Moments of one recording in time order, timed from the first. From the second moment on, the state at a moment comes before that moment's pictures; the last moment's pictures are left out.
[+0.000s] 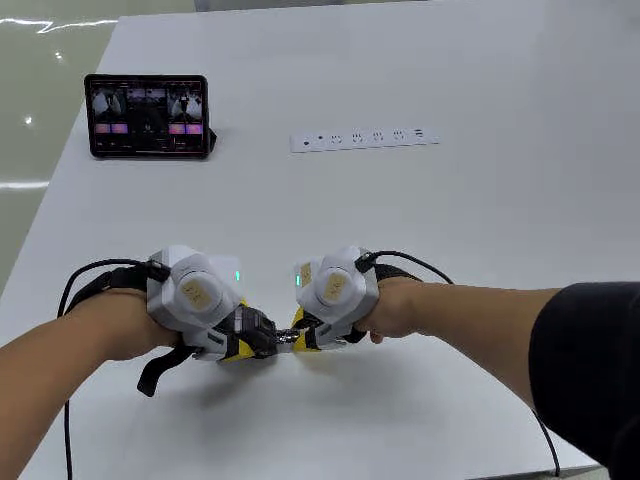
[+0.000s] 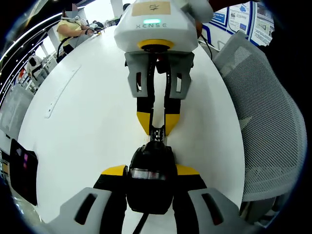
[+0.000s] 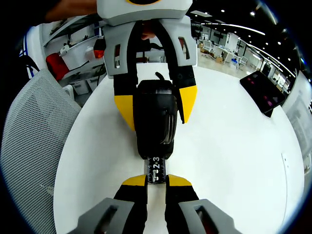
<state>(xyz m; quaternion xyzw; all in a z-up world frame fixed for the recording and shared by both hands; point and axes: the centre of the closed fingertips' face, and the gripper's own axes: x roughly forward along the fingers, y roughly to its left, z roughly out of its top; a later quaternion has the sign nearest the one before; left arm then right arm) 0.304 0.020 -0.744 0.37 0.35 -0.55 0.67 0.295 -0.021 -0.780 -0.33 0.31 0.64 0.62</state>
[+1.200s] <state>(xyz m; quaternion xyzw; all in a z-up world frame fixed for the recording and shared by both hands) 0.304 0.020 -0.745 0.37 0.35 -0.55 0.67 0.295 -0.053 -0.781 -0.32 0.34 0.62 0.63</state>
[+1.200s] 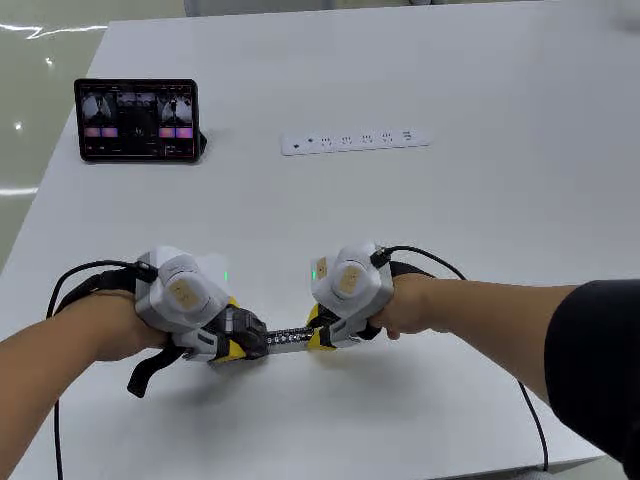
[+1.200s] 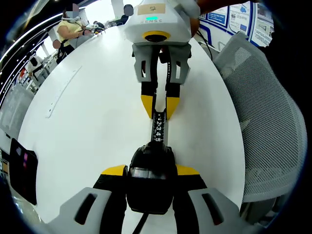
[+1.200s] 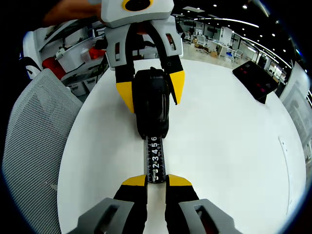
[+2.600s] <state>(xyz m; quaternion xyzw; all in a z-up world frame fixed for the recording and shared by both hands) 0.303 0.019 -0.746 0.36 0.35 -0.54 0.67 0.295 -0.089 -0.780 -0.31 0.35 0.61 0.64</state>
